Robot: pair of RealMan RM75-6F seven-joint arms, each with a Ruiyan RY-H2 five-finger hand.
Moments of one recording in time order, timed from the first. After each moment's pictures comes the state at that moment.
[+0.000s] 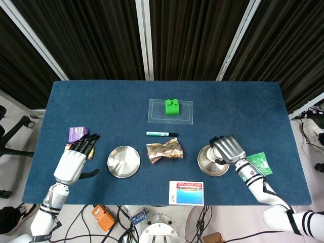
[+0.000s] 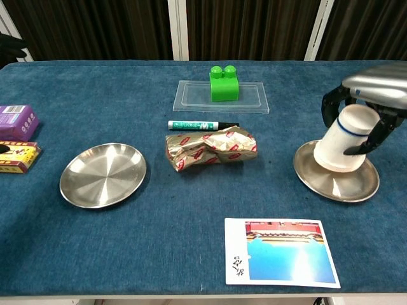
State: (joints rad) left arm -0.29 -1.34 0.01 -1.75 1.57 1.44 0.32; right arm 0.57 -1.28 0.12 -1.69 -1.26 0.93 -0.46
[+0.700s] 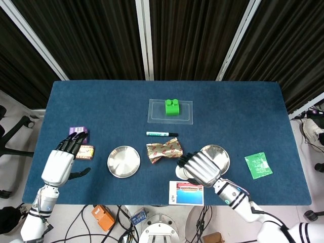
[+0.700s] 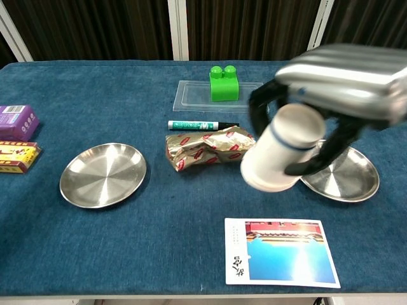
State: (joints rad) left arm -0.23 -1.29 -0.01 -1.75 1.59 1.50 0.27; right arm 0.61 -1.32 0.07 -1.97 -1.47 0.97 -0.59
